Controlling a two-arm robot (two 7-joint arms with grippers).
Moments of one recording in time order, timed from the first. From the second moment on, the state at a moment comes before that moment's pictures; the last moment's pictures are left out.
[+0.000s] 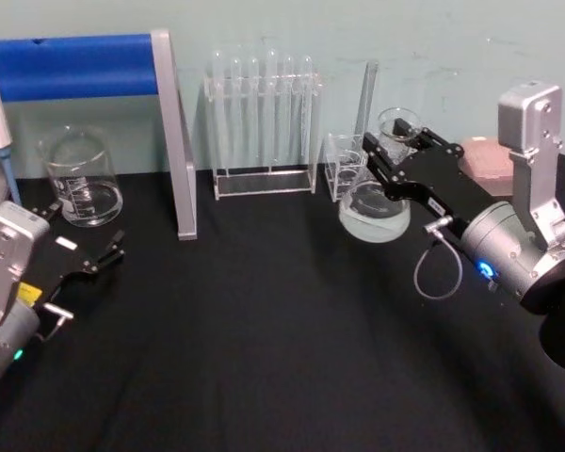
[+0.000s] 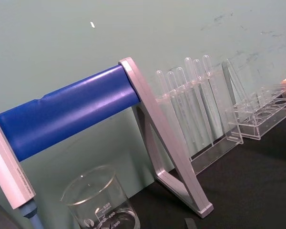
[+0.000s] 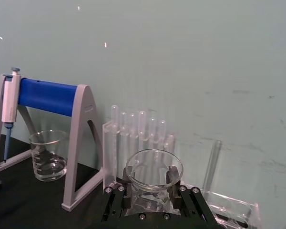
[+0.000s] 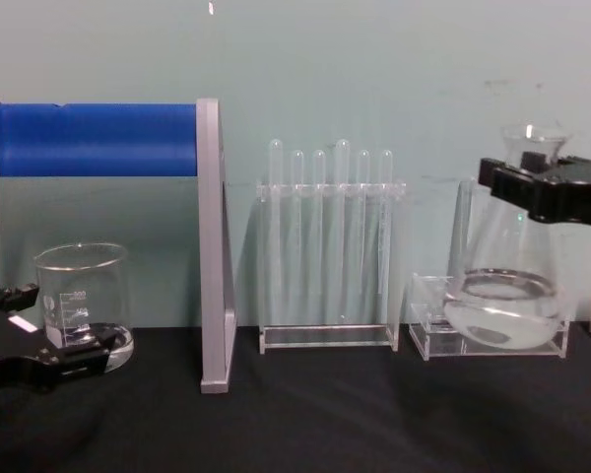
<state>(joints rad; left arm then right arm) -0.20 0.60 0.45 -1.41 -0.25 -0.12 0.03 0.19 0.32 -0.23 -1.64 0.29 0.07 0.24</state>
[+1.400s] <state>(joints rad) -0.20 0.60 0.45 -1.41 -0.25 -0.12 0.03 0.19 0.28 -0.48 -1.71 0.30 0.09 0.41</state>
